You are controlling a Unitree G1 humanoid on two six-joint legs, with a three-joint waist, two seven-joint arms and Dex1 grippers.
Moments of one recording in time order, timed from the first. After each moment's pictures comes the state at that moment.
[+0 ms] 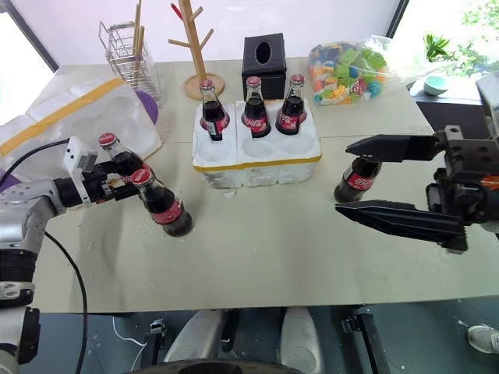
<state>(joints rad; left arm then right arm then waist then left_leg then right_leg) -0.45 0.77 0.17 0.34 -0.42 0.32 -1.11 -0.27 -1.26 -0.79 -0.53 1.46 1.16 0.89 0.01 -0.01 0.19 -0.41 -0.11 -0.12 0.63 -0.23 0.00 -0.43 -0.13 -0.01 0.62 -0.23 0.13</state>
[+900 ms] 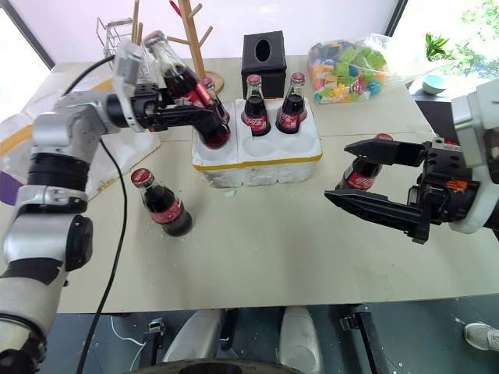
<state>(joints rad) -1.16 0.50 -0.02 0.74 -0.41 0.40 -1.40 -0.12 -1.17 -0.81 -0.59 1.44 1.06 0.71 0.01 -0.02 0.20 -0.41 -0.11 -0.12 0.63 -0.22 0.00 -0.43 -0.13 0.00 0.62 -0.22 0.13</state>
